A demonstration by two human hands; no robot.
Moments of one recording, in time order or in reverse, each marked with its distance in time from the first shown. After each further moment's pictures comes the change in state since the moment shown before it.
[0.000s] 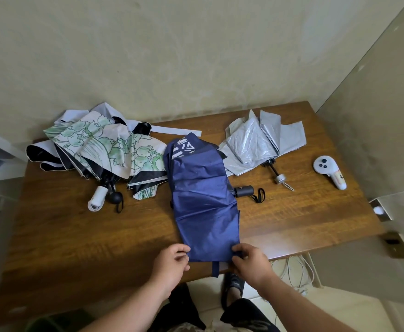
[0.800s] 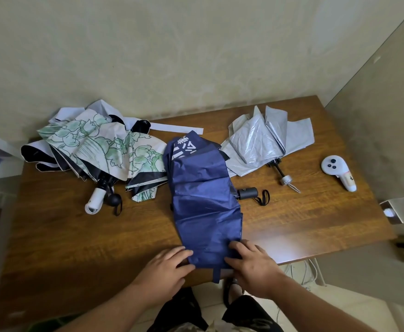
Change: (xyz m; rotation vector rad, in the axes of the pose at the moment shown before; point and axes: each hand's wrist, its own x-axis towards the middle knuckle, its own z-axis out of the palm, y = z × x) left_hand 0.034 -0.026 -0.043 1.298 -0.299 0.875; right_hand 0.033 0.016 -0.020 -1.138 -0.110 -0.761
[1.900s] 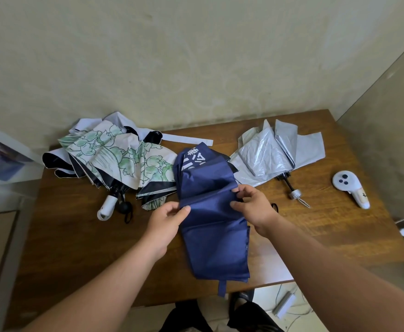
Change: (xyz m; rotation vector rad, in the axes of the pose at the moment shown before) left_hand 0.056 -0.015 -0.126 -1.475 0.669 -0.655; right_hand 0.113 0.014 -0.142 1.453 0.317 0.427
